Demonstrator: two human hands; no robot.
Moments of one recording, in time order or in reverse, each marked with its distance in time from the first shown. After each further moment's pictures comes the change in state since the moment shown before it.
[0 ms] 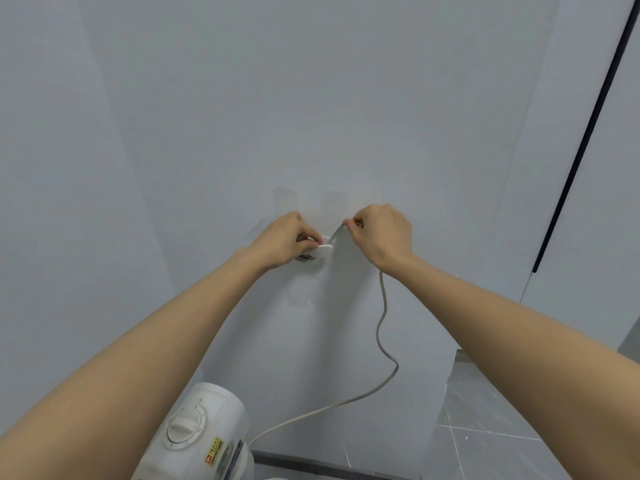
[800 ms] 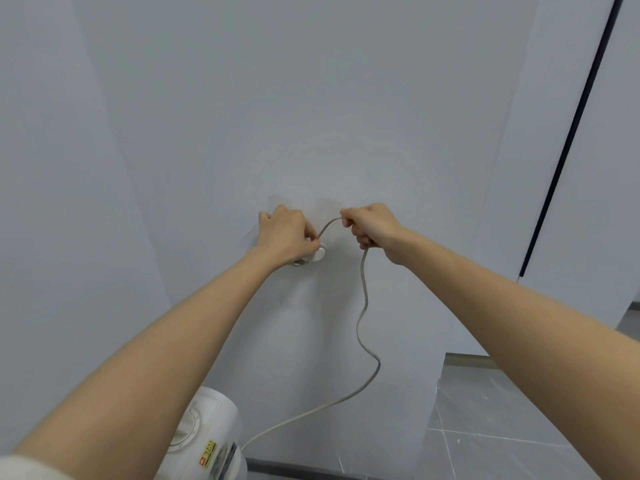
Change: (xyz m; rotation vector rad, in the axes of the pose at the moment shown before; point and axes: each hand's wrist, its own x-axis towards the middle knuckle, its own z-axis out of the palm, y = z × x) left_hand 0.013 0.028 0.001 0.242 0.172 -0.182; right_hand 0.007 -0.005 -0.043 0.872 -0.389 0.363
